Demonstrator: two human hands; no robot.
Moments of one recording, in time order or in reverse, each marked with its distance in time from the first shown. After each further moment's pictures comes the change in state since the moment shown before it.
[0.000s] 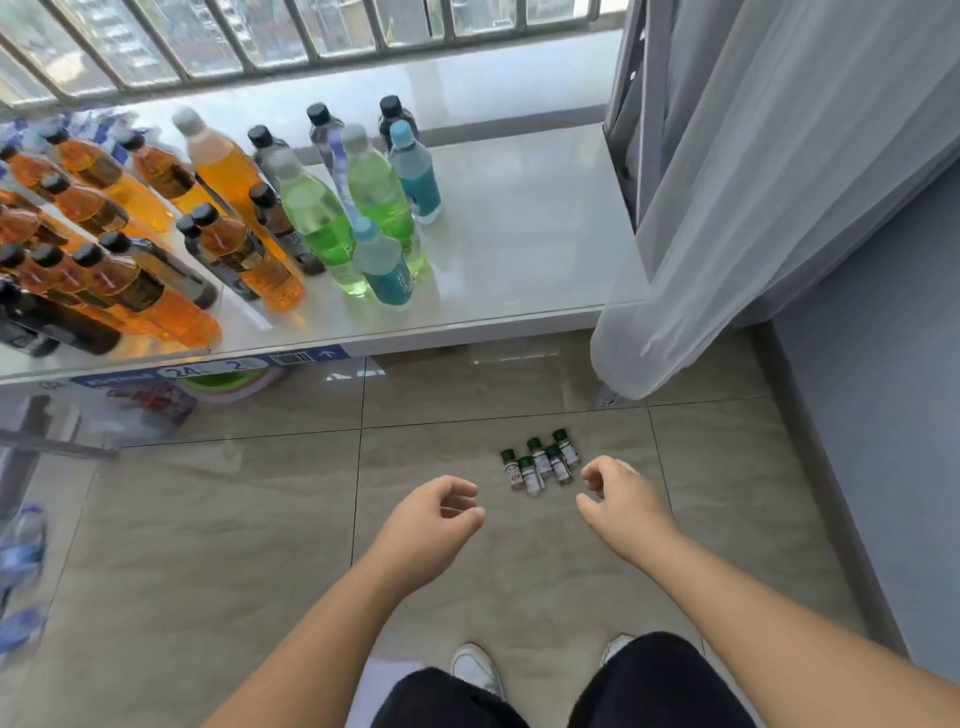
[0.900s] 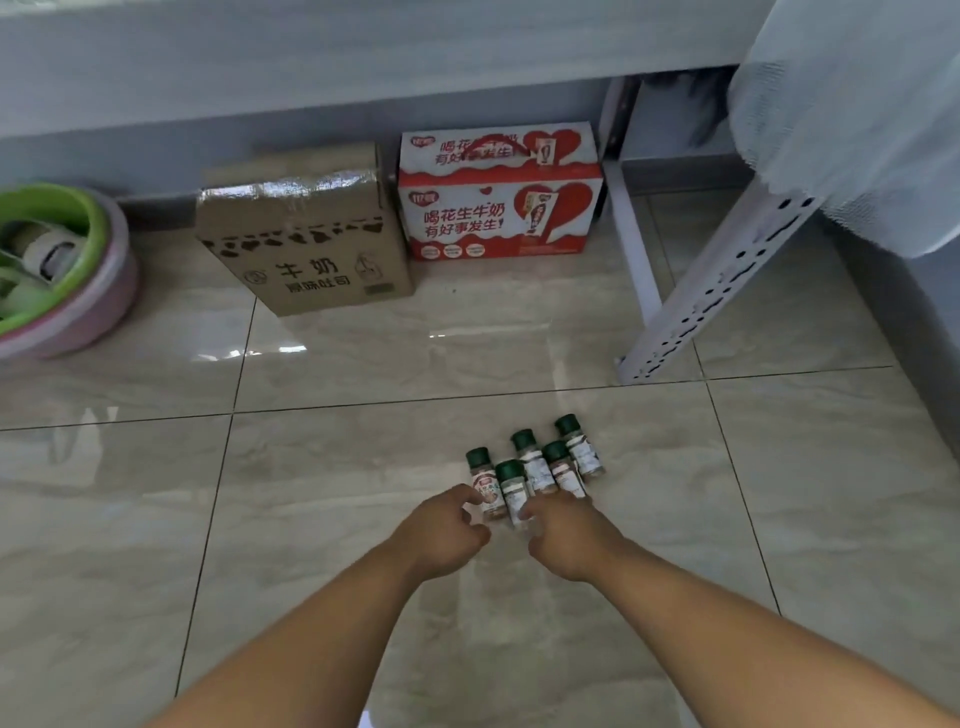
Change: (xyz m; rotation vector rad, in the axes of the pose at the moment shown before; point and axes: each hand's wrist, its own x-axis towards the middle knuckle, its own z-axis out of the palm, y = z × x) left_hand 0.374 -0.228 0.207 0.260 -0.206 -0.063; right_hand 0.303 0.178 0.278 -0.249 -0.291 -0.053
